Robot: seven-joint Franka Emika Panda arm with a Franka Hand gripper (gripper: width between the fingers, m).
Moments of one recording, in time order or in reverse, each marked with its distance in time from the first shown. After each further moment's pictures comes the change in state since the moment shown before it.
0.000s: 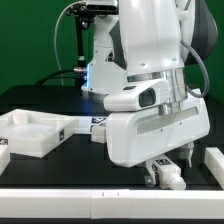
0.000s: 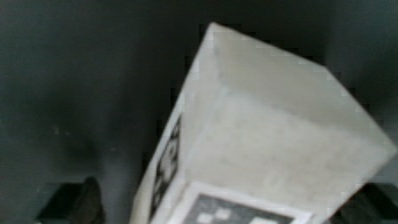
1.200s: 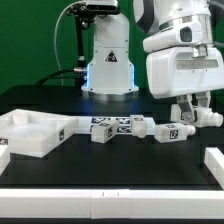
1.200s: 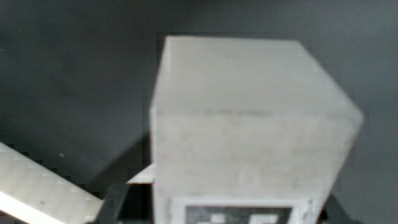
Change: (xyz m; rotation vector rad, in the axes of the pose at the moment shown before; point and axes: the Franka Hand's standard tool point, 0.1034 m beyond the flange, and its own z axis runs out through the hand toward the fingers) arm 0.005 -0.109 -0.073 -0.066 0.089 -0.082
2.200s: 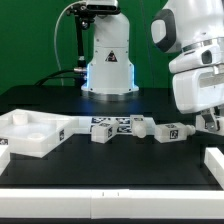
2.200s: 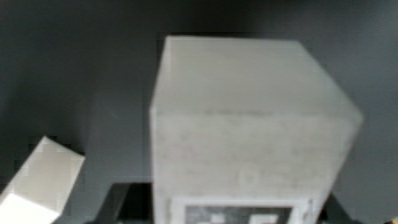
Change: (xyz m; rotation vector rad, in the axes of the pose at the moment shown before) arm -0.017 -0.077 0.030 0.042 0.009 0.019
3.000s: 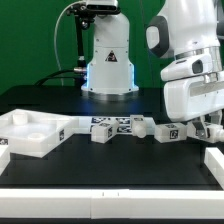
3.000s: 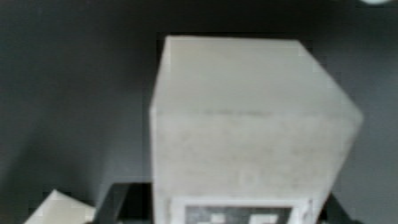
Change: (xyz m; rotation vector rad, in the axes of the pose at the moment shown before) arm -0.022 0.009 0.013 0.008 -0.034 0.015
